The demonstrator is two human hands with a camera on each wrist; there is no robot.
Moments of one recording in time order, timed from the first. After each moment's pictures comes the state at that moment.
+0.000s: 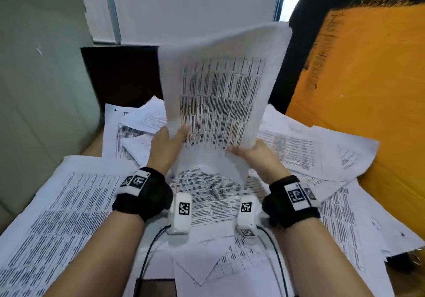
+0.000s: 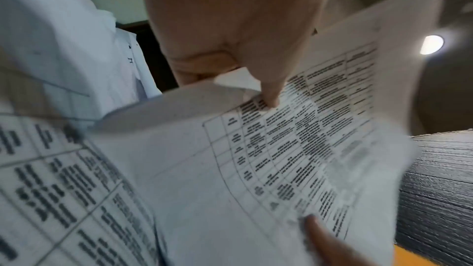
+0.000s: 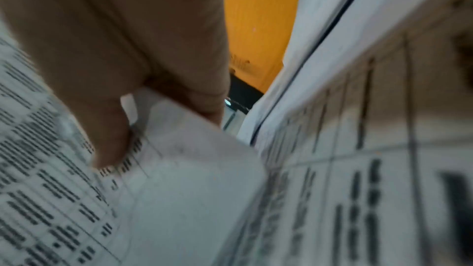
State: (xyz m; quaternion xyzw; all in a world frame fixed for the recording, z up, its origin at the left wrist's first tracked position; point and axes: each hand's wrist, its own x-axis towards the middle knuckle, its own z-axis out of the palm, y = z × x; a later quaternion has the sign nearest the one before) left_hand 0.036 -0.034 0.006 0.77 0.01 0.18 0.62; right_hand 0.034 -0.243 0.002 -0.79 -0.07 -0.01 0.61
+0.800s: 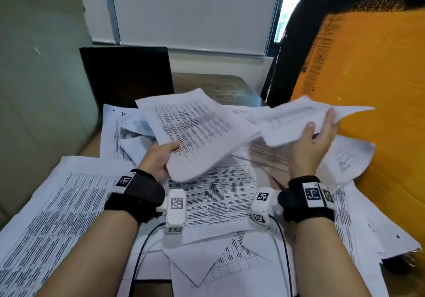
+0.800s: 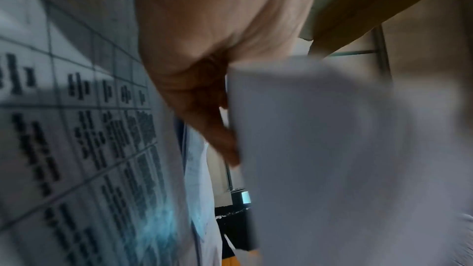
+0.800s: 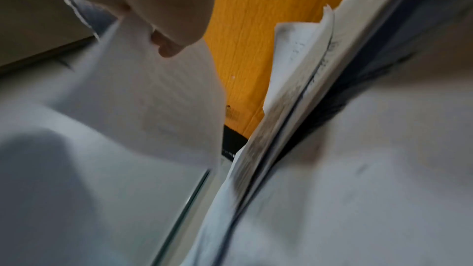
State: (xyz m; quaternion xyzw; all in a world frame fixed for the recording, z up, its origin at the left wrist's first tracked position) left_hand 0.051 -0.024 -0.016 0.57 0.15 -0.02 0.81; right_hand 0.056 -0.306 0.011 -0.58 0.11 -0.45 0.67
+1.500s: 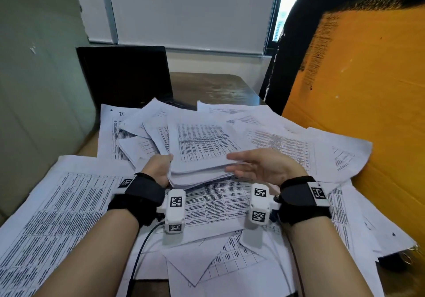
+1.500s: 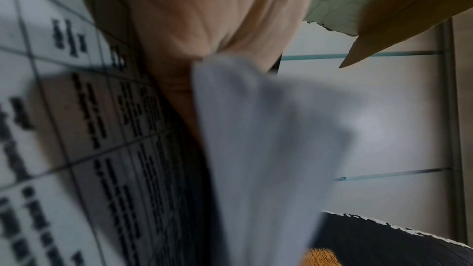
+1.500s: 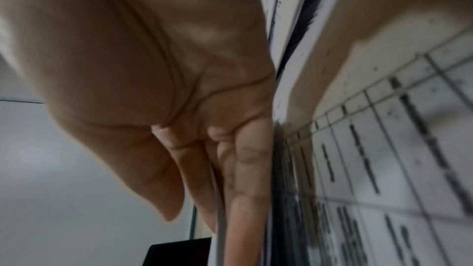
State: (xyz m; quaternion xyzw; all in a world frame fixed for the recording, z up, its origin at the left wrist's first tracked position) left_hand 0.089 -0.010 -0.073 0.60 0.21 -0.07 0.77; right_hand 0.039 -0.279 0.000 -0.61 0.05 0.23 0.75
